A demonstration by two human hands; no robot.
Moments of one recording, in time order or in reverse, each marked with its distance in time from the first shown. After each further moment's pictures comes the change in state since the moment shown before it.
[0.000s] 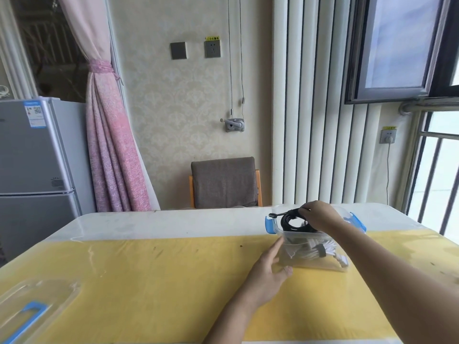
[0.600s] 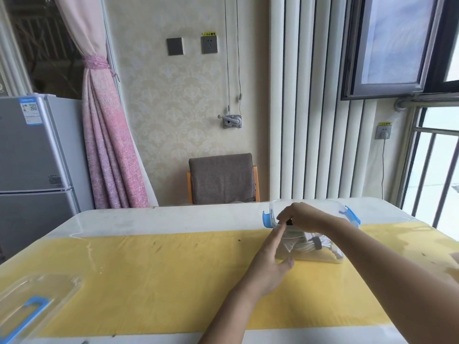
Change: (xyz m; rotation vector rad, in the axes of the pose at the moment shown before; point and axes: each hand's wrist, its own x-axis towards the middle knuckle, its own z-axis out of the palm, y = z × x) left_hand 0.003 0.005 0.005 0.056 0.016 0.109; right_hand -0.017 -0.025 0.000 -0.011 -0.164 -0.344
